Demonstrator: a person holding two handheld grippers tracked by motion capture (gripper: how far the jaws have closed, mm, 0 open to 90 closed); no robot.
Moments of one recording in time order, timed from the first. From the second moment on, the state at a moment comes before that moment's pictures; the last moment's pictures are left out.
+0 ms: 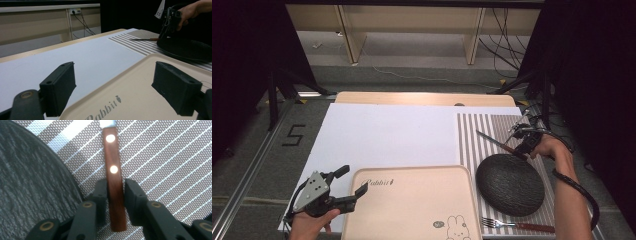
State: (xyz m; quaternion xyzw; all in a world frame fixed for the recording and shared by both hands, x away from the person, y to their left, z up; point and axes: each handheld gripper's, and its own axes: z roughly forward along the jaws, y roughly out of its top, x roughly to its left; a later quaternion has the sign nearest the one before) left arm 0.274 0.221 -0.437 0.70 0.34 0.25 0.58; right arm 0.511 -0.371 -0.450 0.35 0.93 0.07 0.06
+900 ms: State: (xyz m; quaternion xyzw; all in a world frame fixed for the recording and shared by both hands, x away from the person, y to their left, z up) left arm 0.273 0.221 -0.436 0.70 0.34 0.25 0.58; right arm 0.515 -0.354 -0.430 0.34 0.93 0.03 0.11
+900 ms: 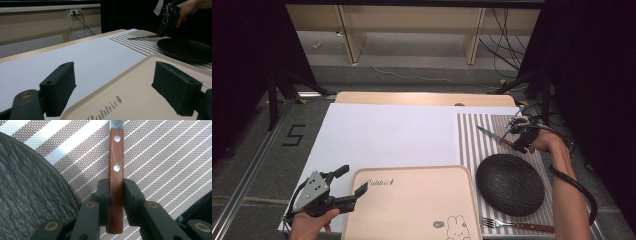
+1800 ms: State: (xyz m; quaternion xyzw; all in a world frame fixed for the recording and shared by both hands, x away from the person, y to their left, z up) left arm 0.274 0.223 -0.436 0.70 0.35 0.25 0.58; right arm 0.499 -0.332 -0.395 0.37 0.92 0.09 0.12
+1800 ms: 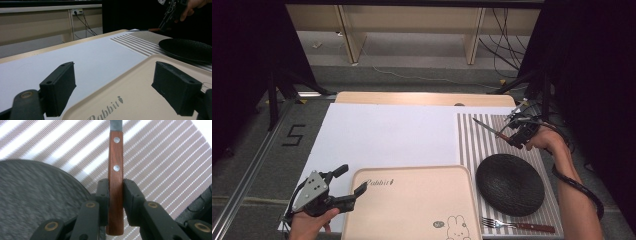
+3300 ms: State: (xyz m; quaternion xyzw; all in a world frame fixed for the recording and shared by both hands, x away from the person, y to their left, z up) left arm 0.272 0.225 -0.435 0.69 0.35 0.26 0.58; right arm 0.396 -0.233 -0.379 0.24 0.95 0.18 0.11
